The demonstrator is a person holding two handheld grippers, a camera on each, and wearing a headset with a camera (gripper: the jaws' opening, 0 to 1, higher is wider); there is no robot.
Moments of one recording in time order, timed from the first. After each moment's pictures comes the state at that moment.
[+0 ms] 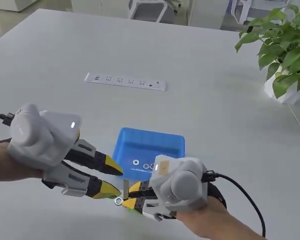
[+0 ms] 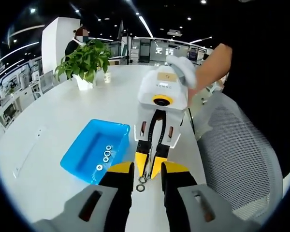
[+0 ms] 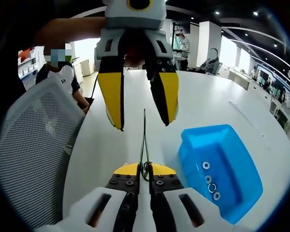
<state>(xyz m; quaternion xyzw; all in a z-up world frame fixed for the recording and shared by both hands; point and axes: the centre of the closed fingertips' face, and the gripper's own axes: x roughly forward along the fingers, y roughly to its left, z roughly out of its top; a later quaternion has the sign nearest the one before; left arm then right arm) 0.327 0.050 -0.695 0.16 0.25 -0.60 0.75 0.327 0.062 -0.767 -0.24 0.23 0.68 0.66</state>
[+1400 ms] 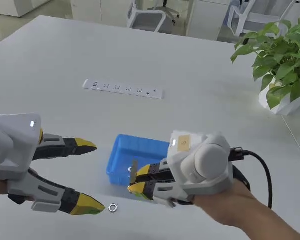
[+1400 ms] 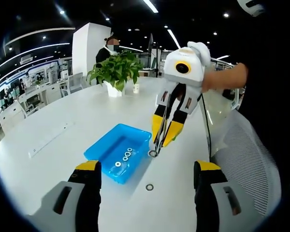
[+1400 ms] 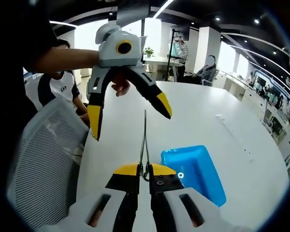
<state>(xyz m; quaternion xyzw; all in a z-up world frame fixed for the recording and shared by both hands) 0.335 0.078 -0.669 0.11 0.22 -0.50 0.83 0.347 0.044 -0.682 -0.25 0.21 0.67 0.67</state>
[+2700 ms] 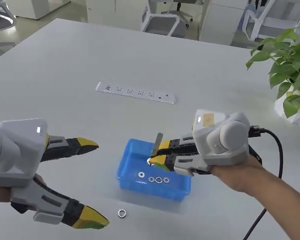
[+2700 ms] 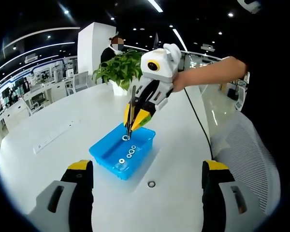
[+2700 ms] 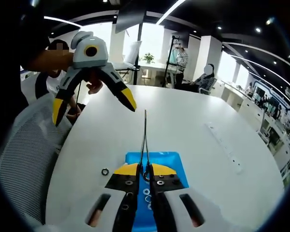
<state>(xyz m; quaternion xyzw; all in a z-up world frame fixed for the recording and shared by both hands) 0.335 0.087 -0.668 0.11 0.22 -0.47 0.84 0.420 0.049 -0.690 -0.26 0.16 0.68 0.67</state>
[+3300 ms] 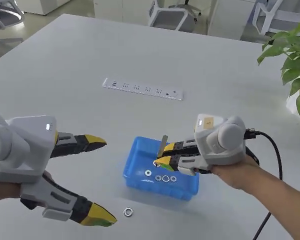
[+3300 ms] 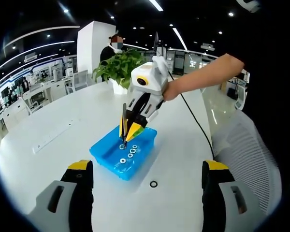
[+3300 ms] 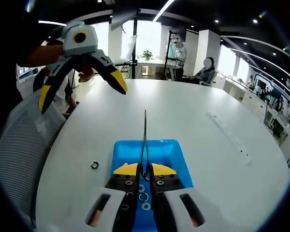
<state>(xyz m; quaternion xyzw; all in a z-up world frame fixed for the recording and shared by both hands) 0.342 0.087 -0.672 0.11 0.23 -0.48 0.84 0.438 0.054 -0.729 -0.24 0.19 0.68 0.67</state>
